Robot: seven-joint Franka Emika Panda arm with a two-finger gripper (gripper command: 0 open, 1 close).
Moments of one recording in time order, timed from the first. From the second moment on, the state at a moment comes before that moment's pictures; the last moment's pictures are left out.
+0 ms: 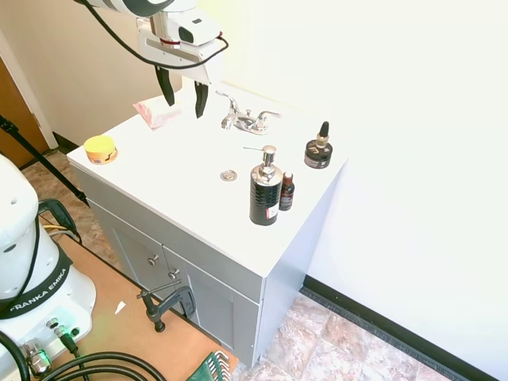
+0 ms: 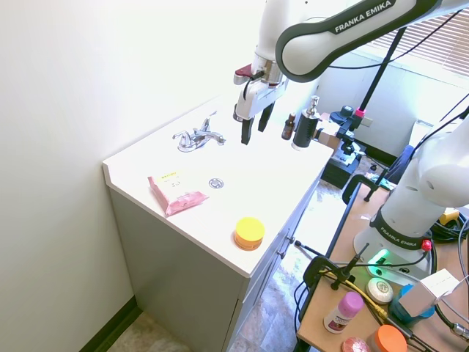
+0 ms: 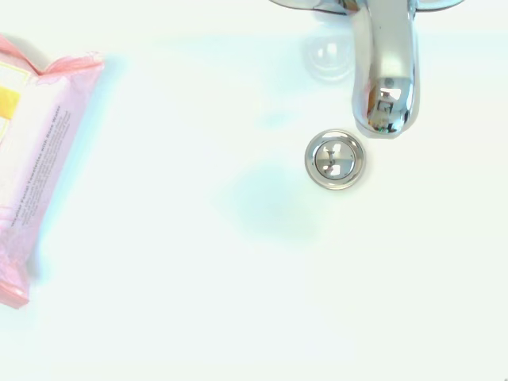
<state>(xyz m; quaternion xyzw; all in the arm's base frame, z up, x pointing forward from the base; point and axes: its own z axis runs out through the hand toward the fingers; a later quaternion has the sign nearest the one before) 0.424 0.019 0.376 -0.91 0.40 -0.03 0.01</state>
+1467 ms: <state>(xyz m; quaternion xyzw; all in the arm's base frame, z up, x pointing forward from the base) 0.606 0.090 0.316 -0.83 0.51 -0.22 -0.06</state>
